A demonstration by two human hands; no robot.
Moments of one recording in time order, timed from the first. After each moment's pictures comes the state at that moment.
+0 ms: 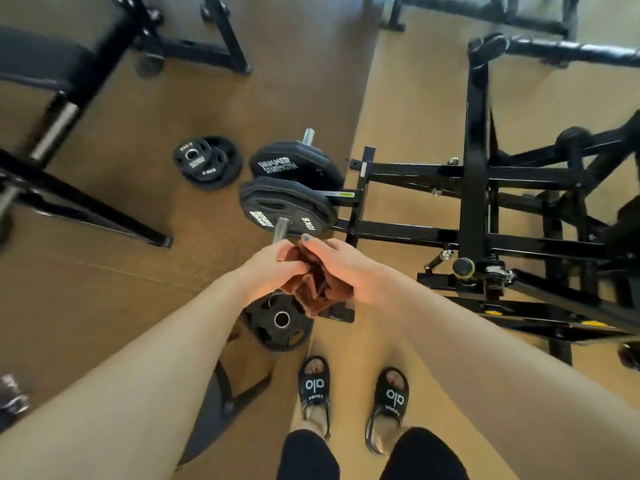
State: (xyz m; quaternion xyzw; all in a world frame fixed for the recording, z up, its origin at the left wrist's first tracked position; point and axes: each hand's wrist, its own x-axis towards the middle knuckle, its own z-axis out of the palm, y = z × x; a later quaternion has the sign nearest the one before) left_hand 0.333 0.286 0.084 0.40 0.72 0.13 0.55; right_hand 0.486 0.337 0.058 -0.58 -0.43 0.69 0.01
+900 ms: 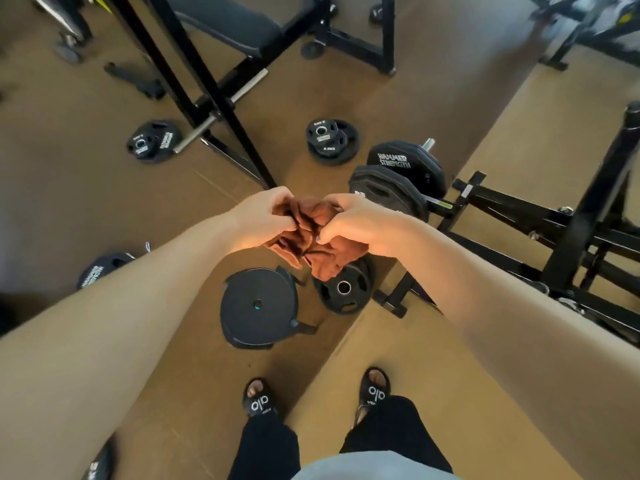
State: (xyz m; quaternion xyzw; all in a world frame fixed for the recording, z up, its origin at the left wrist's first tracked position) left_hand 0.234 0.101 0.263 0.38 0.82 0.16 0.40; right_hand 0.379 0.229 0.233 -0.33 -0.69 0.63 -0.12
